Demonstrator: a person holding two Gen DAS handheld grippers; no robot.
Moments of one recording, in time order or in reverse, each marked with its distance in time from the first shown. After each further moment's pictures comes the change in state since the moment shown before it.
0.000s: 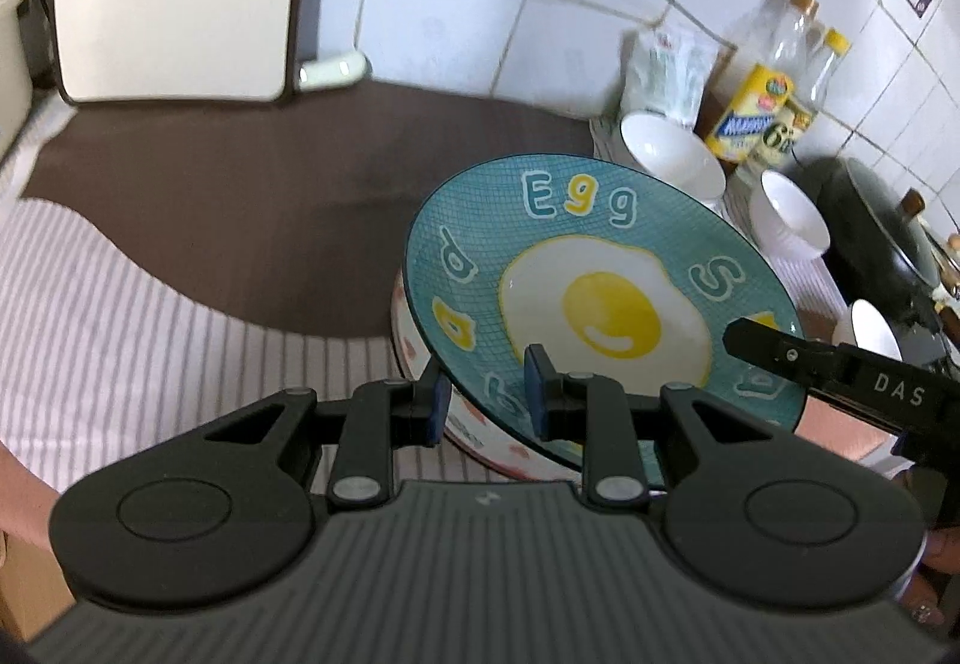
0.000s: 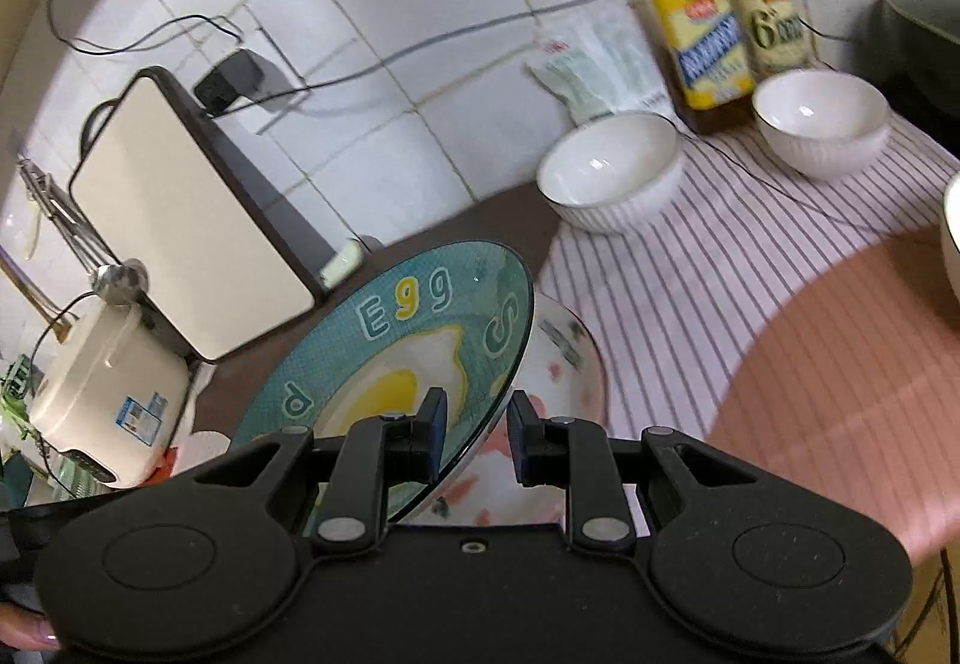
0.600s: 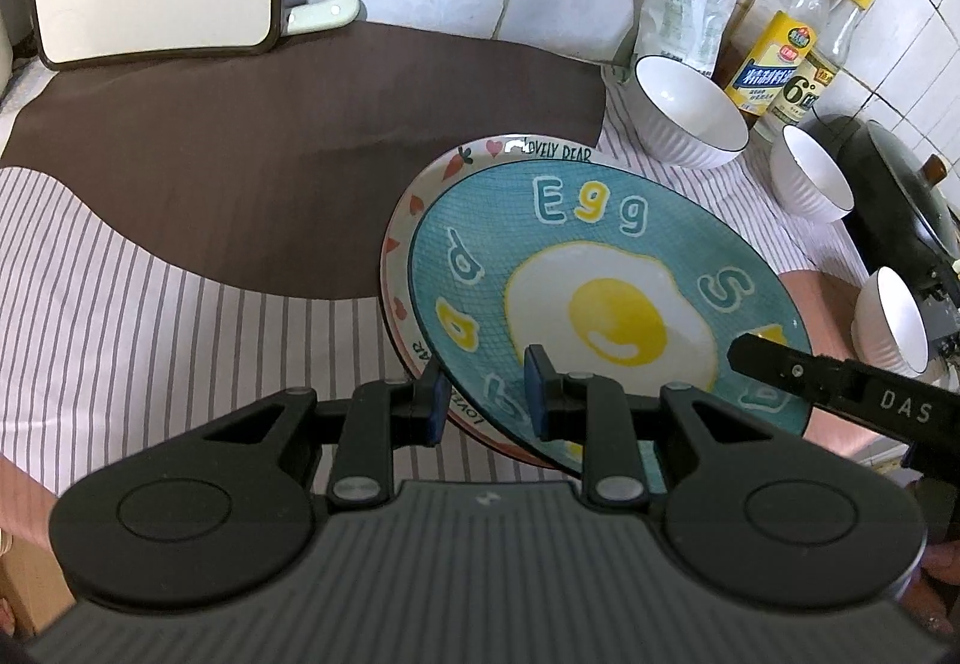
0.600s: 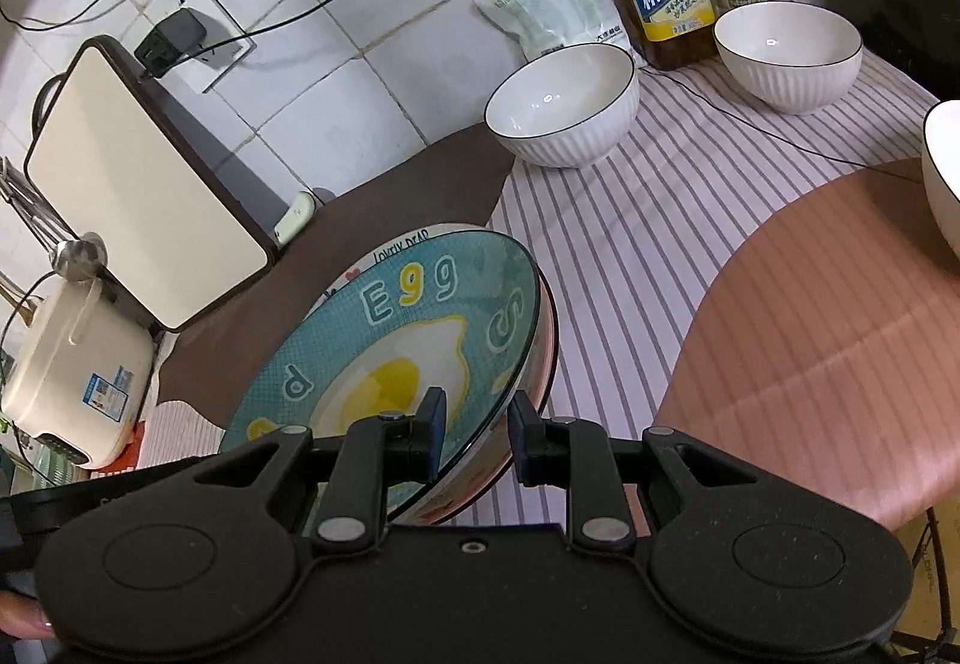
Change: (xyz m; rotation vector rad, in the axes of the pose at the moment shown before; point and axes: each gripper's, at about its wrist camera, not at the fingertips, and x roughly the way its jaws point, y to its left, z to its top) left arm 0.028 -0.002 -0.001 0.000 0.089 0.019; right arm 0.016 -0.017 -0.011 0.029 0.094 -0.053
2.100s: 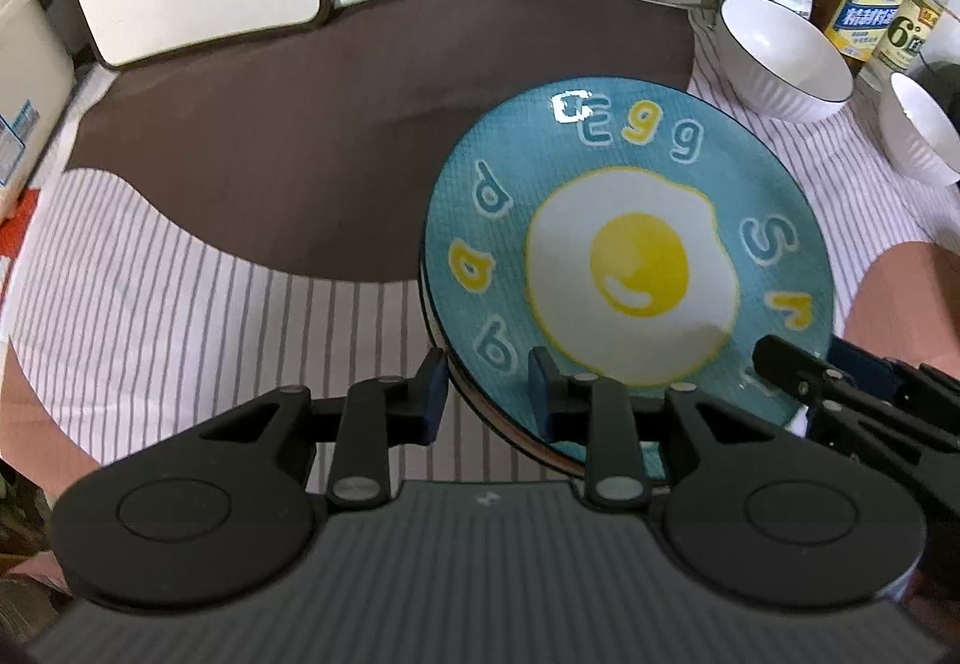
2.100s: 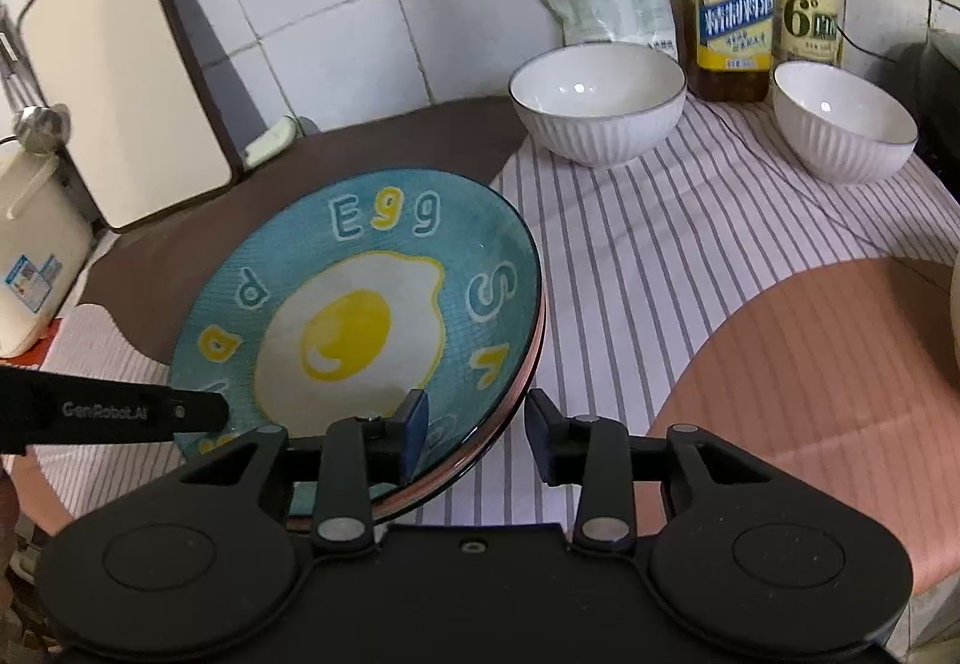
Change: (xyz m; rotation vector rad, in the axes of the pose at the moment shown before) left arm 0.025 -0.029 0.013 0.022 0.106 0.253; right arm 0.032 0.012 -0.009 -0.265 0.014 -0.109
